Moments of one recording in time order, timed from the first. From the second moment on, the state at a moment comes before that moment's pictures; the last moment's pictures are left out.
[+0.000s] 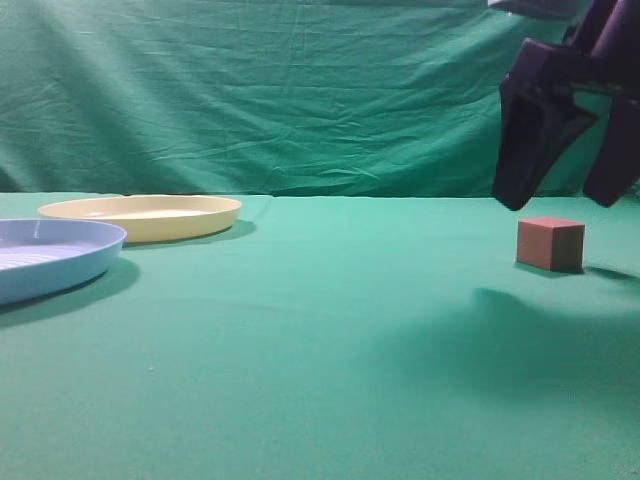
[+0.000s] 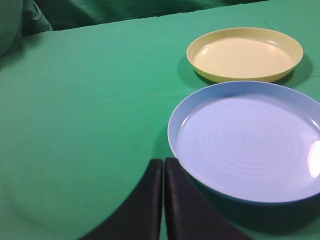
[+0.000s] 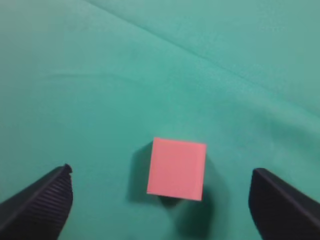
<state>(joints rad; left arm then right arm) -0.06 -0.01 0.02 0.15 0.36 -0.07 0.30 1.66 -0.92 0.38 0.52 -0.55</state>
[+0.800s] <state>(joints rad) -0.06 -0.01 0.02 0.15 0.36 -0.07 0.48 1.85 -1.42 0.38 0.52 -0.56</state>
